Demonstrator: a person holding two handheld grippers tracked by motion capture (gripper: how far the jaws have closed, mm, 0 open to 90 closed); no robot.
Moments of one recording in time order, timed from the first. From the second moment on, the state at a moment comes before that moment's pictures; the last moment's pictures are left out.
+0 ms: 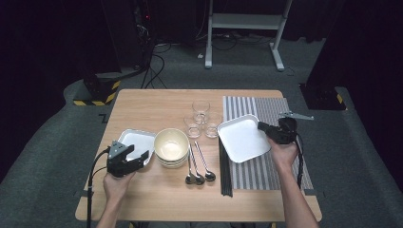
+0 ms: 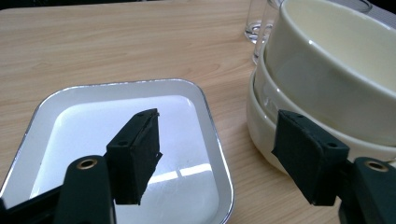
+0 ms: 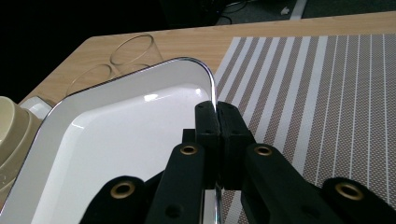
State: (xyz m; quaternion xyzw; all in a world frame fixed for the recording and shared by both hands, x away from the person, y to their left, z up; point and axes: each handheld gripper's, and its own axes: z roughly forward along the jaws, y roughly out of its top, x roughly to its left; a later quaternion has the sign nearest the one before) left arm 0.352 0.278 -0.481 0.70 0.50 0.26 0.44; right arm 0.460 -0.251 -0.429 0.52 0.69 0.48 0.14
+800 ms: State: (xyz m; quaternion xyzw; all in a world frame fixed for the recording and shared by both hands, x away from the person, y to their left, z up) left arm 0.340 0.284 -0.503 0.70 0.52 0.26 0.41; right arm 0.455 -0.269 -0.445 0.55 0.67 0.47 0.14
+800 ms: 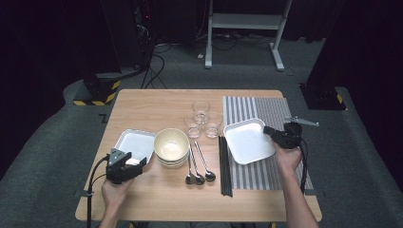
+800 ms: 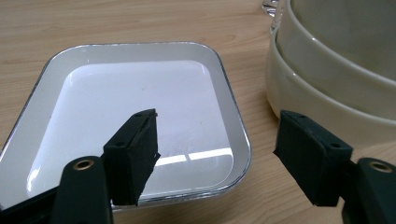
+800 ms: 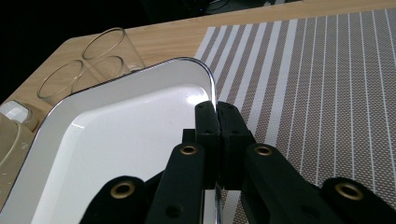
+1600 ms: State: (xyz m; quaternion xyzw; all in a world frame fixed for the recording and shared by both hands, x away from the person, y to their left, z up) left arm 0.326 0.296 -0.516 0.69 0.54 0.27 0.40; right arm 0.450 -0.283 -0.463 0.58 0.66 0.46 0.15
